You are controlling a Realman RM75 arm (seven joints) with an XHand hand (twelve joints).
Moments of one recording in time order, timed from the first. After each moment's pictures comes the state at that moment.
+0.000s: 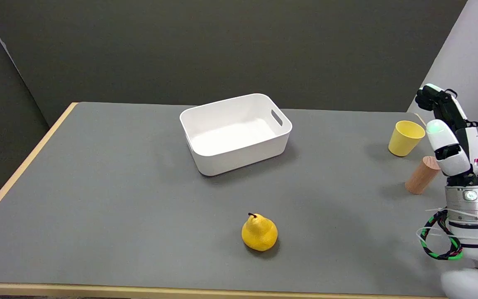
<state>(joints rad) -0.20 -0.87 -1.83 0.88 0.93 1.54 1.27</state>
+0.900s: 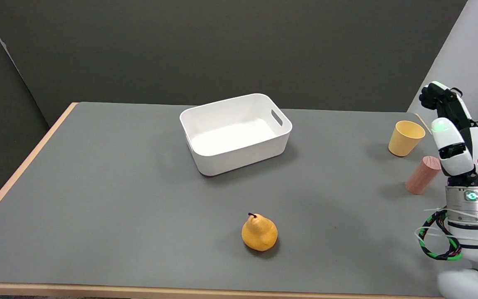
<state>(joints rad) -0.21 -0.88 -1.82 0.93 0.96 1.55 1.27</state>
